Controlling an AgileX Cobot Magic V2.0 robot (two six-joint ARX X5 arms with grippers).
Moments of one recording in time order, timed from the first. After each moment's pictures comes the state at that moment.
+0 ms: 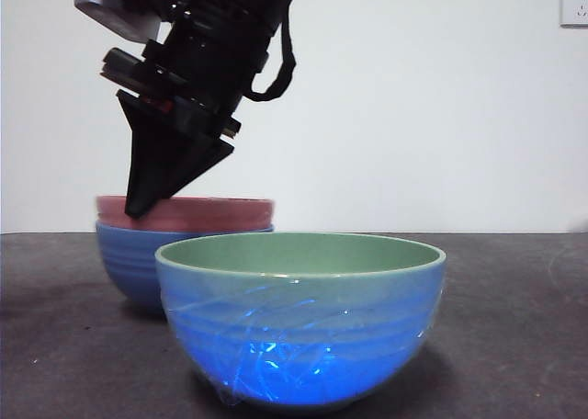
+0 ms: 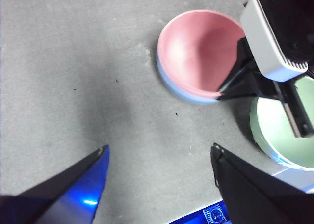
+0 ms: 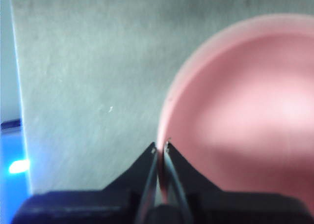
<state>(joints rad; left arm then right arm) -0.15 0.77 1.13 -1.19 0.17 0.07 0.92 1.99 1.64 -0.74 -0.22 -0.45</state>
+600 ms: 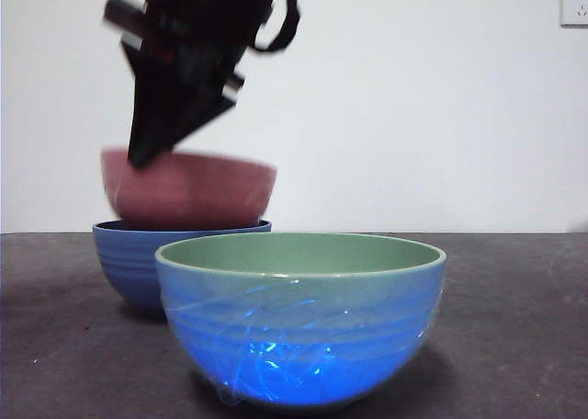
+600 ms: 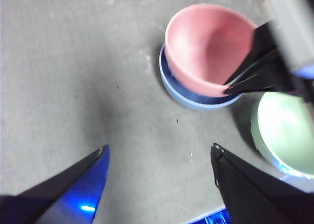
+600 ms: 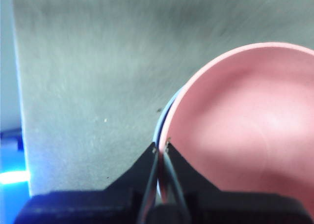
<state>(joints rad) -0.15 0.77 1.13 -1.16 0.17 0.07 0.92 1.89 1.64 -0.74 -0.18 -0.45</state>
